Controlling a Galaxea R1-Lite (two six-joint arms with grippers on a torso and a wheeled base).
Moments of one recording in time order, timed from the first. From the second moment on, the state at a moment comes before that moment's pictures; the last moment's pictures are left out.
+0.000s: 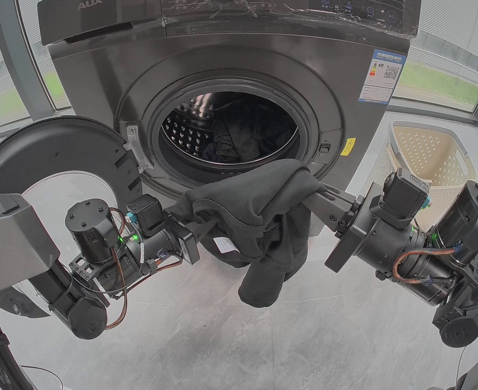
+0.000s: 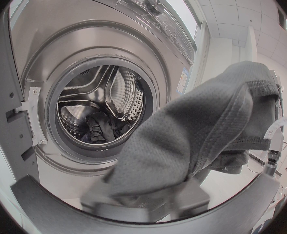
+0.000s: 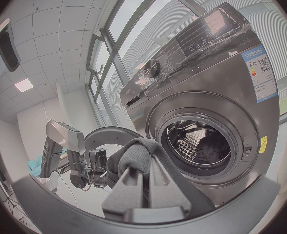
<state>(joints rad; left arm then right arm) -0.48 1.99 -0.55 -1.55 -0.26 -0.04 0.78 1.70 -0.53 -1.46 0.13 0.12</state>
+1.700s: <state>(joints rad) -0.52 1.58 -0.51 -1.49 -0.09 -0.10 0.67 2.24 -0.61 -1.52 0.16 0.13</state>
